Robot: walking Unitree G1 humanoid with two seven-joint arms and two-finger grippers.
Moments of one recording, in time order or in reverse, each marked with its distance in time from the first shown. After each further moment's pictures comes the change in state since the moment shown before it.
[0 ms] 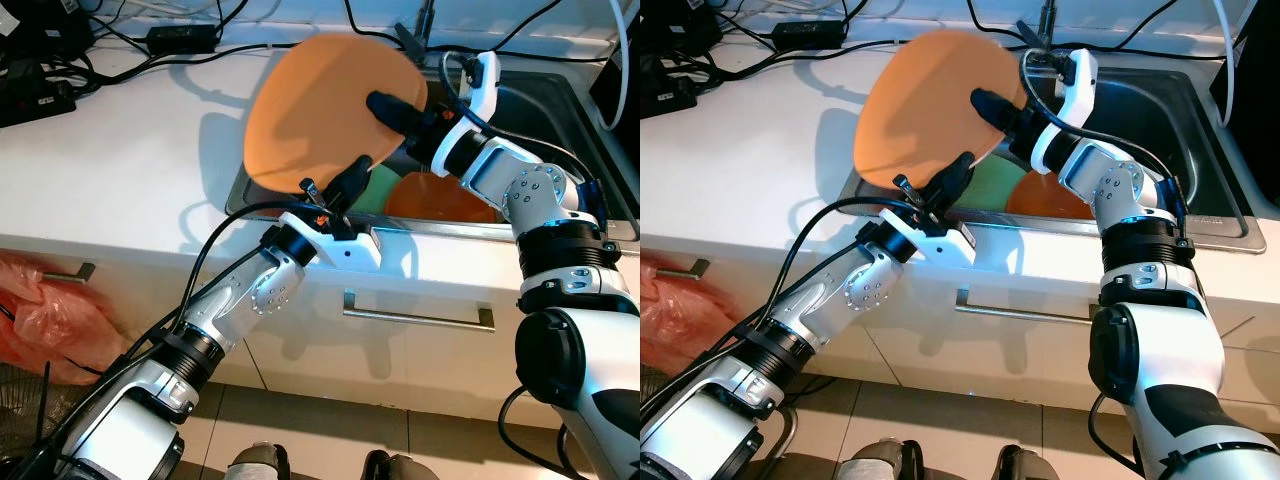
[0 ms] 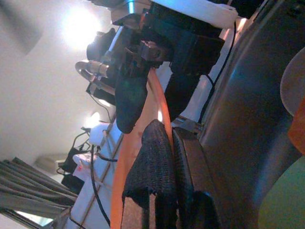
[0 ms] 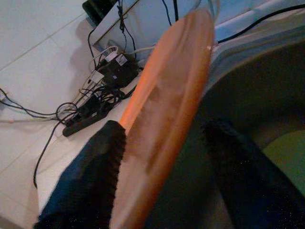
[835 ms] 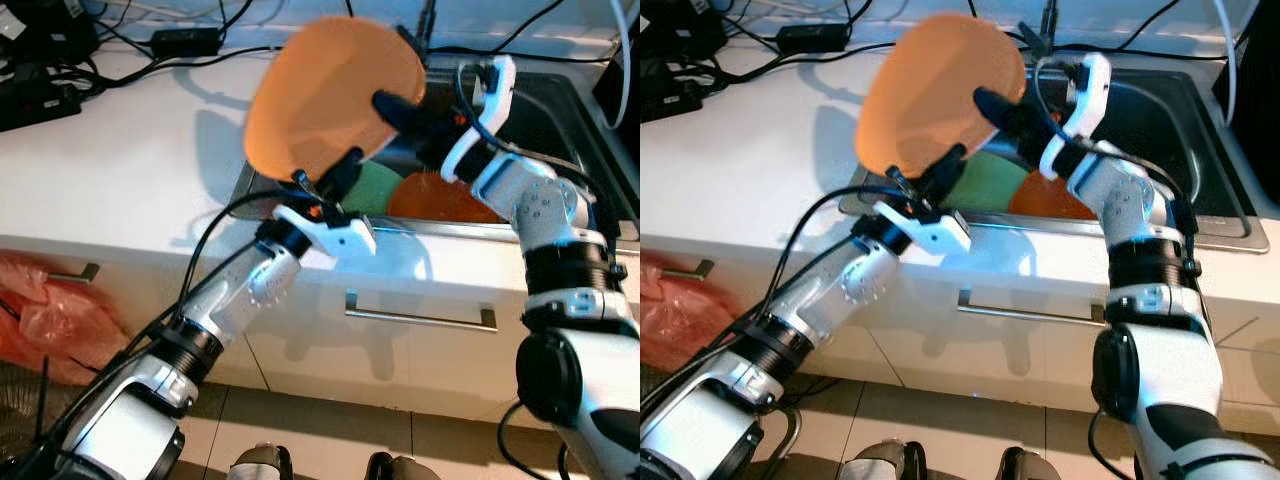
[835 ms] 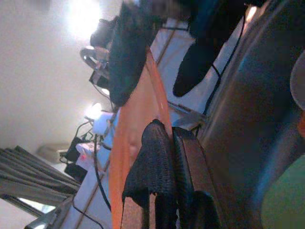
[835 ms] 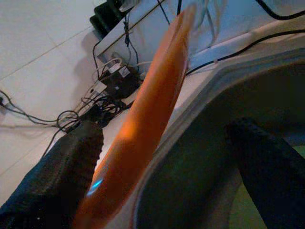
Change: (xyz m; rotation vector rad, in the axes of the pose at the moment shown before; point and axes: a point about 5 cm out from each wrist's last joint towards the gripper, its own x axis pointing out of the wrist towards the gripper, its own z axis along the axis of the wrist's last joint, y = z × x) left arm 0.002 0.007 -0.005 -0.027 0.029 0.021; right arm -0.011 0.000 0.003 -0.042 -0.066 0.001
